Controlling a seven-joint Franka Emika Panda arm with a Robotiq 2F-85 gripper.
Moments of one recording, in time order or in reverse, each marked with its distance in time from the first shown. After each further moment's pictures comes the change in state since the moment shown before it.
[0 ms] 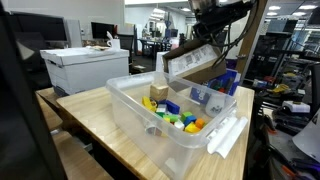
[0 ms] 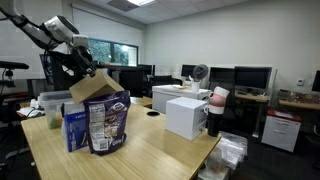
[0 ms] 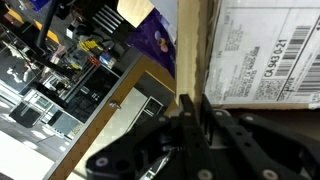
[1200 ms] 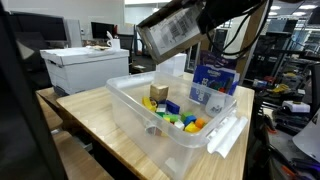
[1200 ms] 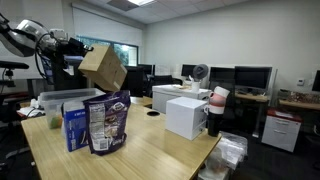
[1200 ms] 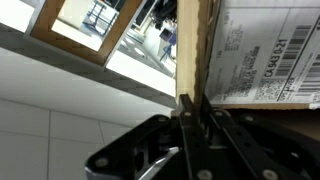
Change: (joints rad) arm 0.212 0.044 0.135 -0.009 -0.579 -0.210 -0.005
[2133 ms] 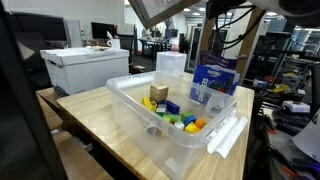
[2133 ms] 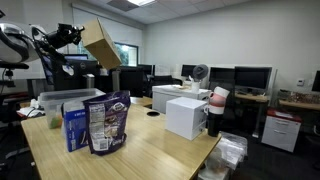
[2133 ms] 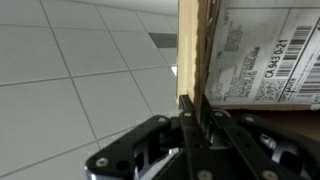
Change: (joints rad) arm 0.047 -0.129 0.034 -0.234 -0.530 -0.039 0.024
